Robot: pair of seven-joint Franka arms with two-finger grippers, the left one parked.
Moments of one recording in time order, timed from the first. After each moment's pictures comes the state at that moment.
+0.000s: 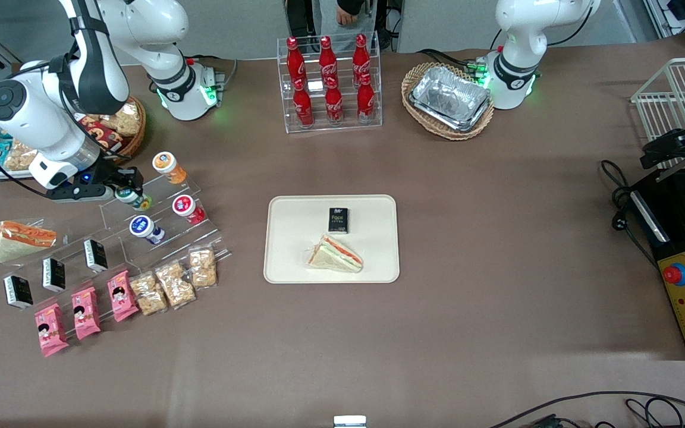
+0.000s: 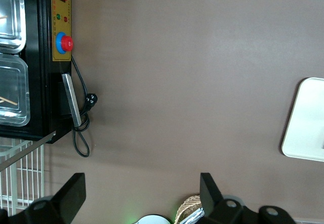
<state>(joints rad) -0.03 -0.29 -0.03 -2.53 0.01 2.26 -0.08</state>
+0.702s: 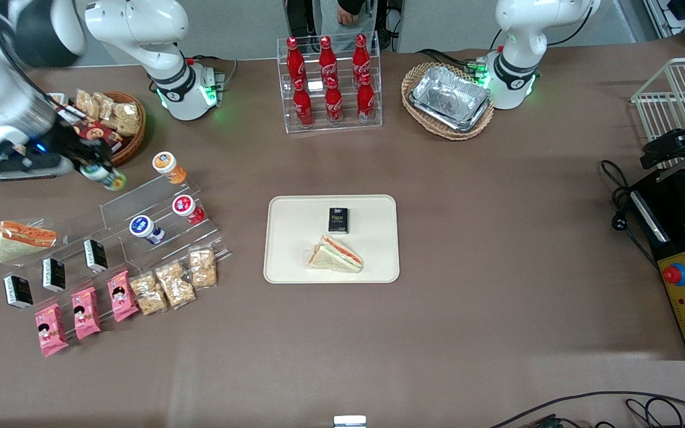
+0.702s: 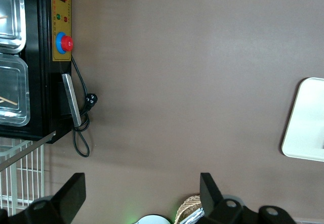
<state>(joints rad) -0.02 -0.40 -0.02 -2.21 0.01 1.81 -0.08</state>
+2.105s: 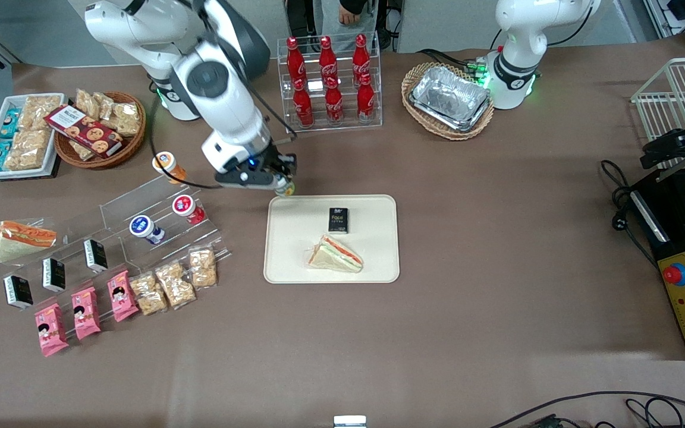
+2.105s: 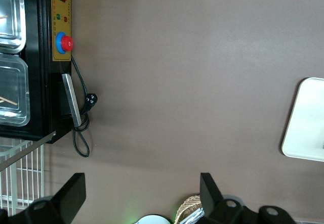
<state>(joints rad) 0.02 0.05 0.65 -2.13 0.10 2.23 0.77</state>
